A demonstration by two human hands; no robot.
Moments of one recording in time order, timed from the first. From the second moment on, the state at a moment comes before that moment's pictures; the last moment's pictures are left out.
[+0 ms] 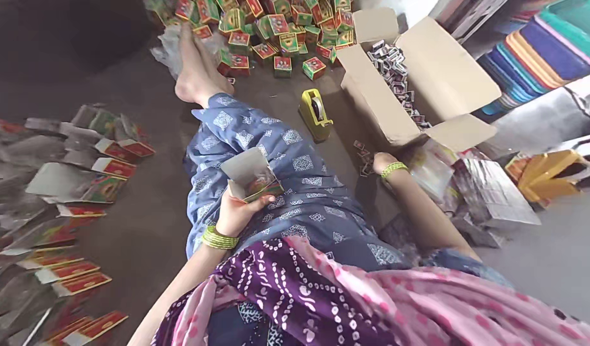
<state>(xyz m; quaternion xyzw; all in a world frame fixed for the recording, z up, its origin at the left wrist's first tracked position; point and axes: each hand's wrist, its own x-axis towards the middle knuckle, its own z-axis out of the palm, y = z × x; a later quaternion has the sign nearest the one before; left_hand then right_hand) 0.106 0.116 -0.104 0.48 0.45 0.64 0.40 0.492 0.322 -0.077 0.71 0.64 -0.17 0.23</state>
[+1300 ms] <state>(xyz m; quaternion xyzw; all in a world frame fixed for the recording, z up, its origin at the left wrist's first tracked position) 0.095 0.108 -0.102 0.53 0.56 0.57 0.28 0.251 0.178 -0.006 0.16 0.94 -0.17 -0.26</state>
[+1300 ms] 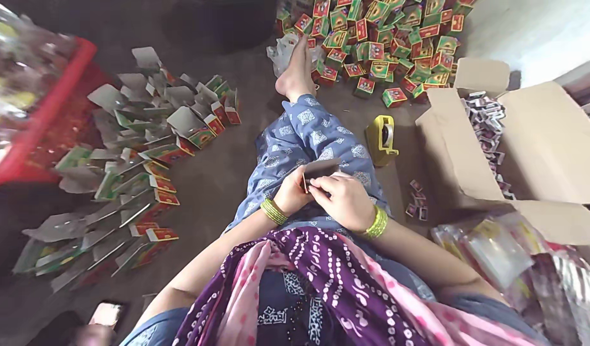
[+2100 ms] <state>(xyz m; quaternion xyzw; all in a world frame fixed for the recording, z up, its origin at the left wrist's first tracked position) 0.103 0.104 -0.103 0.55 0.42 0.69 0.23 0.281 0.217 -0.048 0.16 0.81 -0.47 -0.31</state>
